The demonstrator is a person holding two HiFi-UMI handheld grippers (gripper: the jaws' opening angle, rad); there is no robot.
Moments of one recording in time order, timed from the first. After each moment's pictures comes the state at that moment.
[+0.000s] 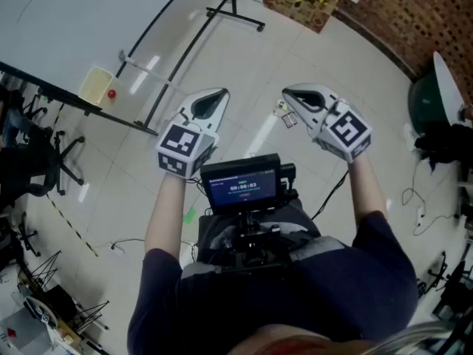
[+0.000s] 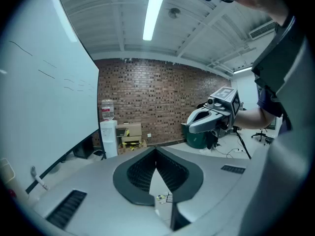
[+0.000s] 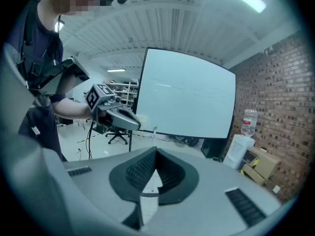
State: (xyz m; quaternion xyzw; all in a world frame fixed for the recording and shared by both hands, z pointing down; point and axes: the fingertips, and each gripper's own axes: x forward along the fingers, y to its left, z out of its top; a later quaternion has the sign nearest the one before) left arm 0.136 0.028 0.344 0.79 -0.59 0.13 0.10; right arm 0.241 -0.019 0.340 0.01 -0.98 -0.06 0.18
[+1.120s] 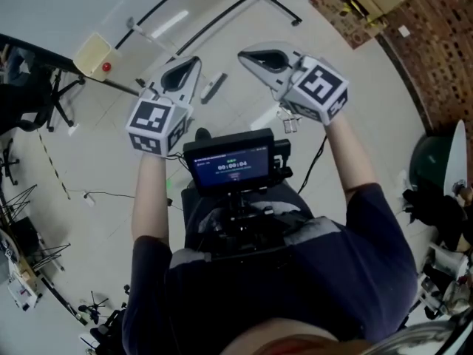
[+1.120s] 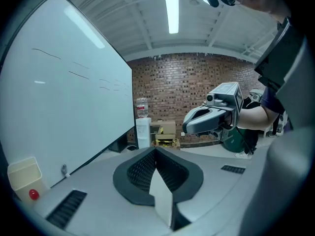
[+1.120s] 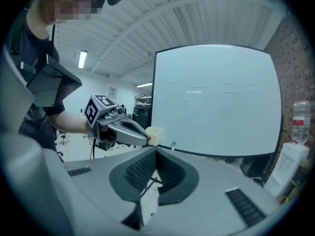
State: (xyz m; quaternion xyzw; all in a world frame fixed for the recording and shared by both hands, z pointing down) left arm 0.011 -0.041 0.345 0.66 -0.73 0.11 0.12; right arm 0.067 -0.087 0.328 -0.20 -0.97 -0.05 0.13
